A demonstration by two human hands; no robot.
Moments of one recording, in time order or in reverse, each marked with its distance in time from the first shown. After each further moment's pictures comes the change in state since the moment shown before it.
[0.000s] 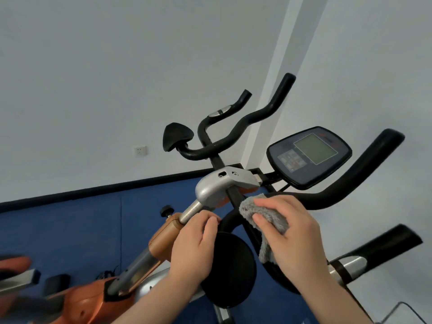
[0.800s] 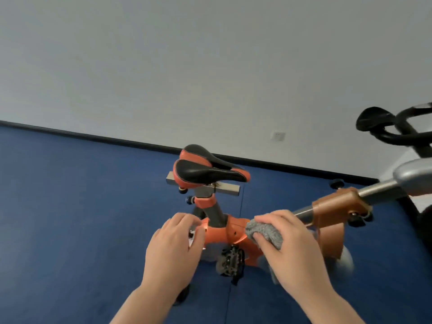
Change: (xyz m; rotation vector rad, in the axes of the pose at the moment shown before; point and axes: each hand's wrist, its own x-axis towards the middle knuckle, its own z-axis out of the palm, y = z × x) left_hand -0.285 -0.100 -0.325 0.671 0.479 -0.303; right_hand -0.196 -0.241 0.182 0.066 -0.521 -0.313
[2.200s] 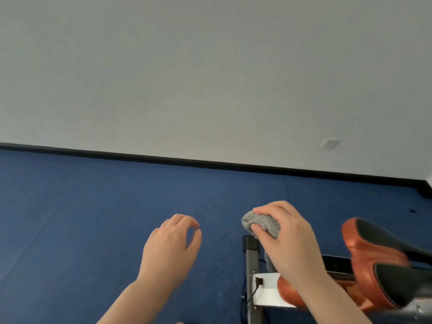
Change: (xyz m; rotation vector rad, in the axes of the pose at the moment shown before) left_hand 0.387 -0.396 -0.146 0.084 -0.238 0.033; right_hand 0.352 -0.277 0.333 0.047 0.044 0.188
